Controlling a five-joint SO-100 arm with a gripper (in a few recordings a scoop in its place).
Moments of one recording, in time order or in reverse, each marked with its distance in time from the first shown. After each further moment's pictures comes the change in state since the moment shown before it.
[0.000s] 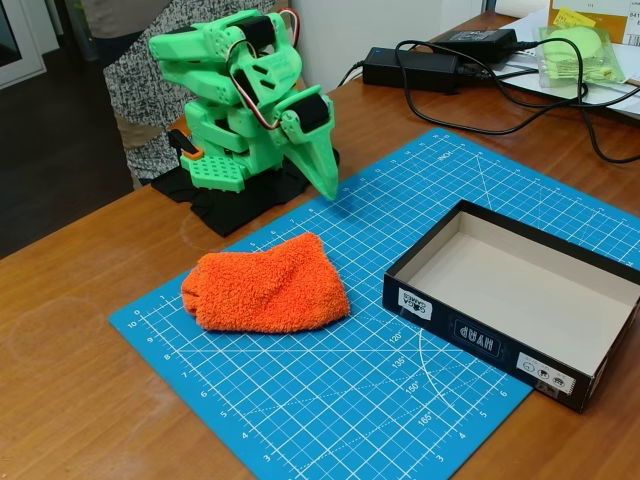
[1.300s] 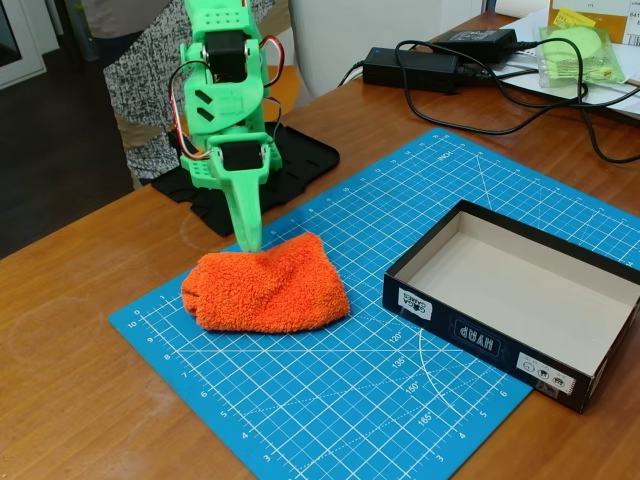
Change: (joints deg) arm 36.7 -47.7 -11.8 -28.5 -14.4
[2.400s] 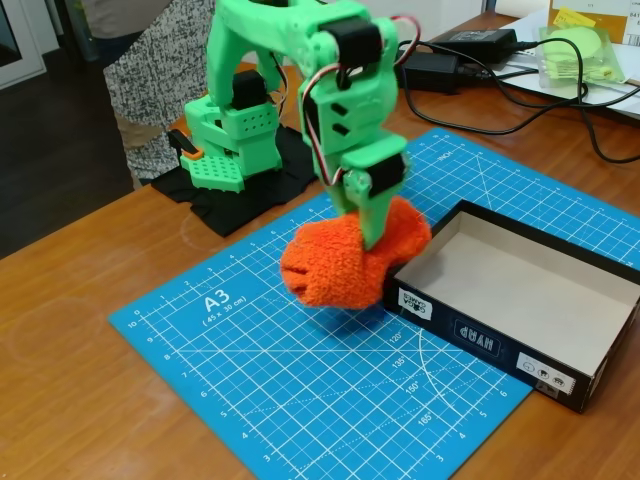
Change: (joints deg) arm -23.5 -74.1 -110.7 54.9 -2.3
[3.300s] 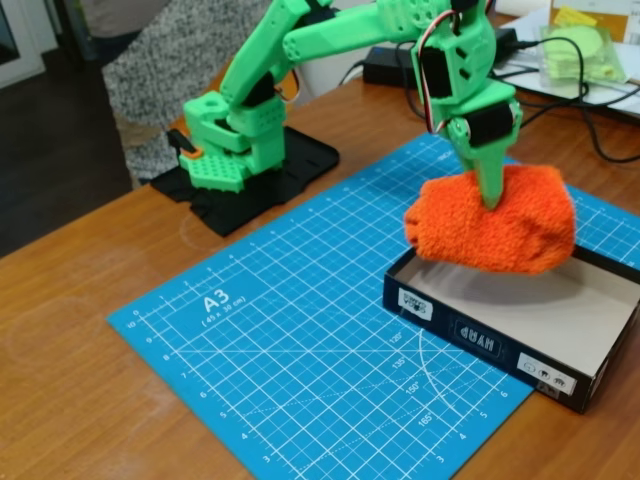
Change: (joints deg) arm -17.7 -15.4 -28.2 1.8 50.9
